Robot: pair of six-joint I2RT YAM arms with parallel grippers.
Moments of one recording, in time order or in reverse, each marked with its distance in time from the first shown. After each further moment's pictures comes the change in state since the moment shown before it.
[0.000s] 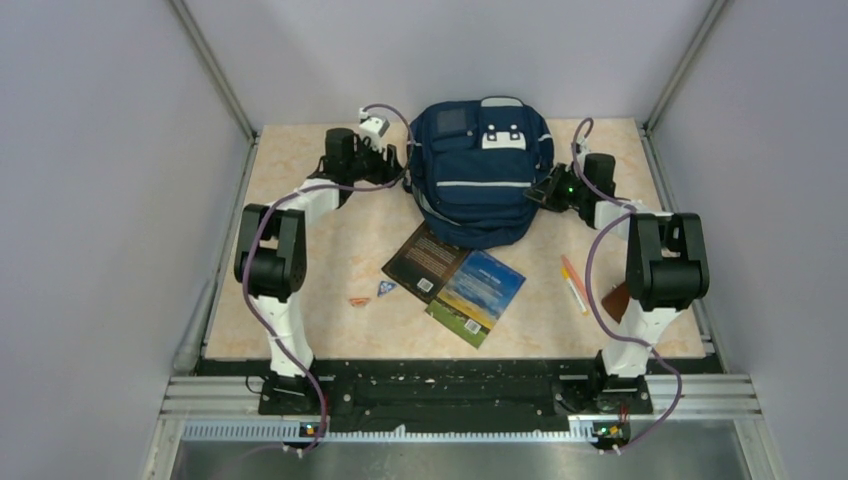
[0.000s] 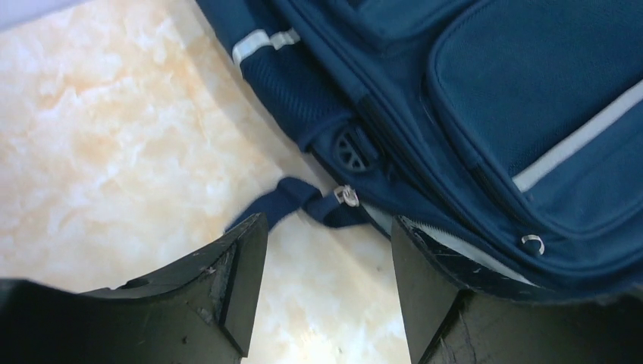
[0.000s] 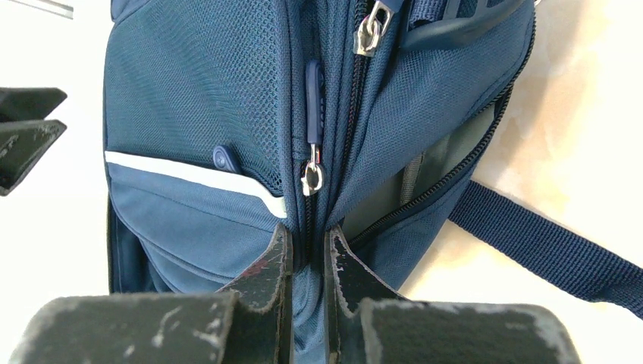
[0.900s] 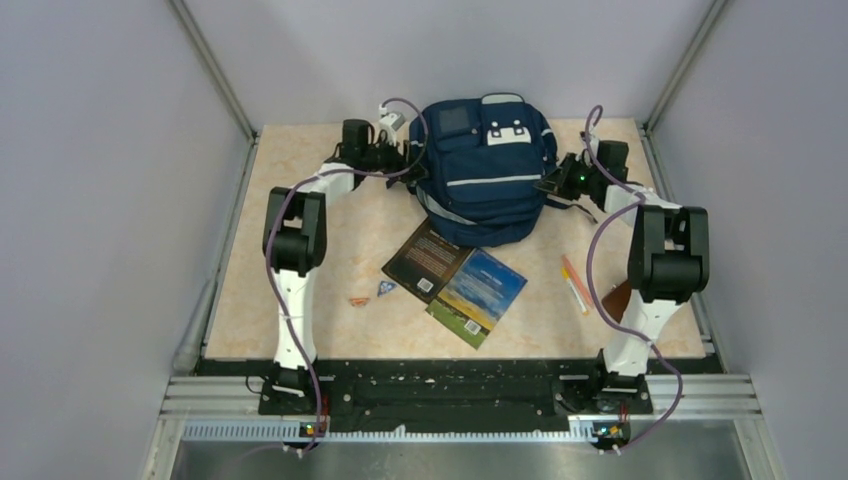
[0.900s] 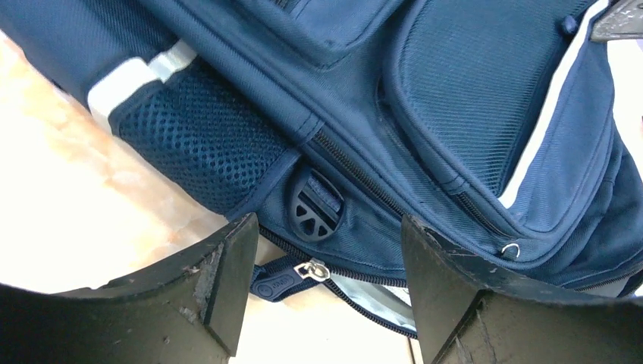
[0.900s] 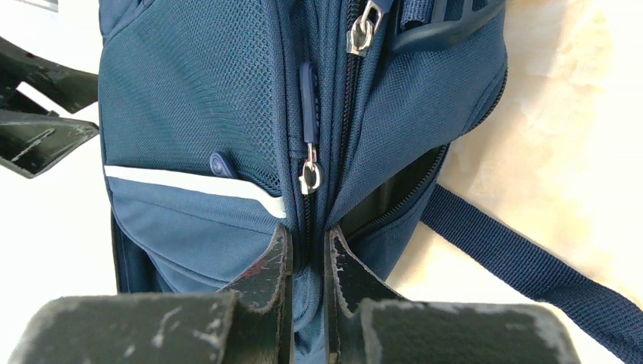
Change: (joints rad) left arm -0.005 0.321 0.378 -0.126 0.338 -0.083; right arm -0.072 0.061 0.169 -0.185 -0.055 -0.101
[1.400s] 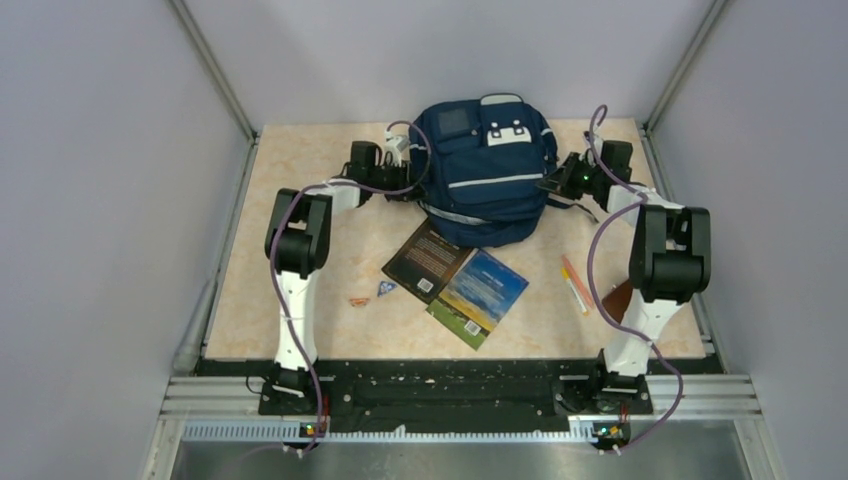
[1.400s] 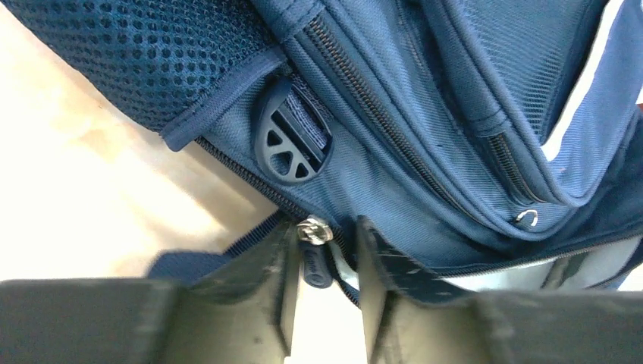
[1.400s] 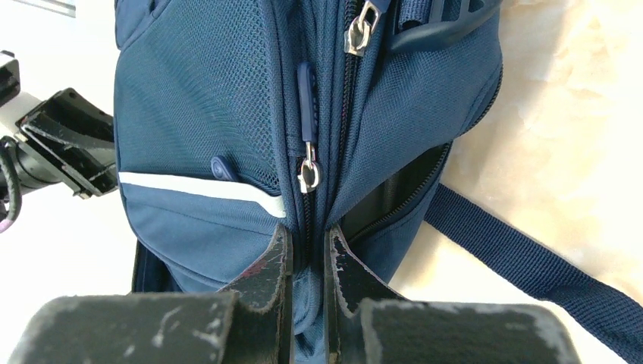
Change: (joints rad) left arm -0.035 0.013 -0.129 0.024 -0.020 -0.111; right arm -0.017 0.004 0.000 0.019 -0.039 0.021
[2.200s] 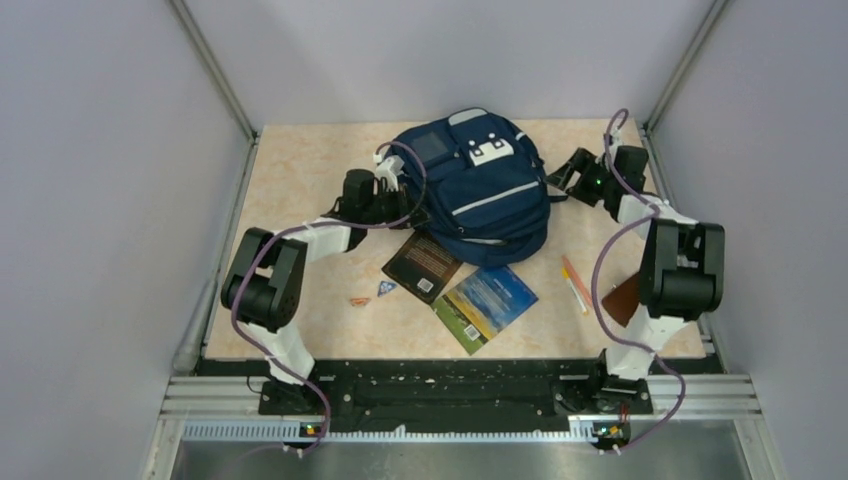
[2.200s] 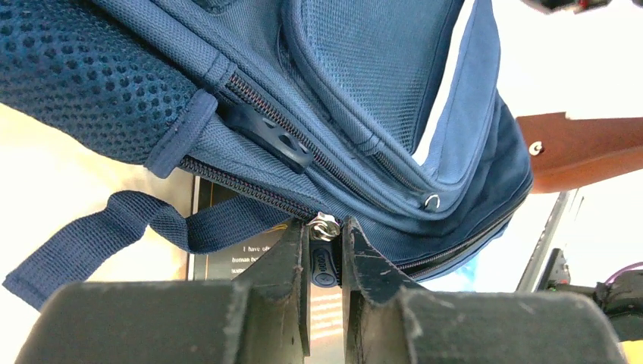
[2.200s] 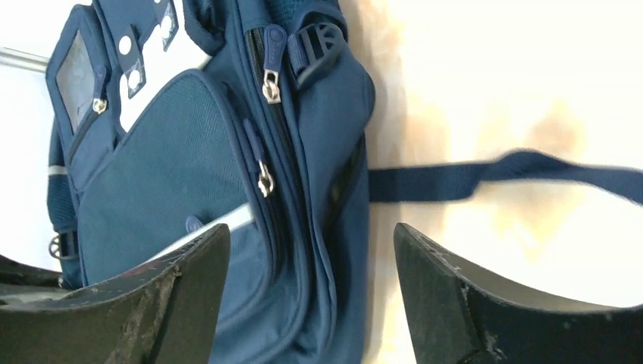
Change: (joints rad) left arm -0.115 -0.507 -0.600 0.242 -0.164 -0.278; right arm -0.043 -0.081 -0.079 0.050 0.080 0.014
